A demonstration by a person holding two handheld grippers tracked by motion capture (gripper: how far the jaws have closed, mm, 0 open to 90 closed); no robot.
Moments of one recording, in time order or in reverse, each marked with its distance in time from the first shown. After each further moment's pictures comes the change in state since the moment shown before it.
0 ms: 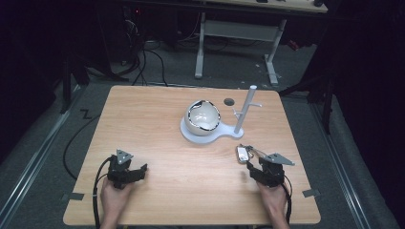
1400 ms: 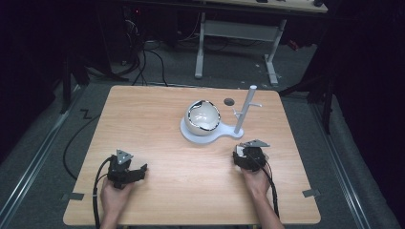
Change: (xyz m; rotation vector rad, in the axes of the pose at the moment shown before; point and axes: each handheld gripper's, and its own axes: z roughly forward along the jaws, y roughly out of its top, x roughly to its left) left arm 0.000 0.000 0.000 0.000 0.000 0.000; right arm 0.023 0.032 0.064 0.105 -0.049 -0.033
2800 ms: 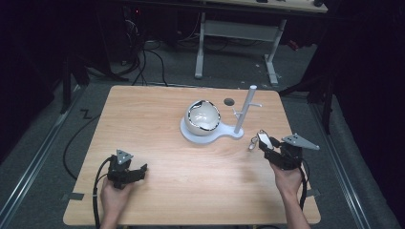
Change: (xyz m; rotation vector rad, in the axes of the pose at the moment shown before) left arm 0.000 0.000 0.000 0.000 0.000 0.000; right arm -0.056 0.020 -0.108 -0.274 0.089 0.029
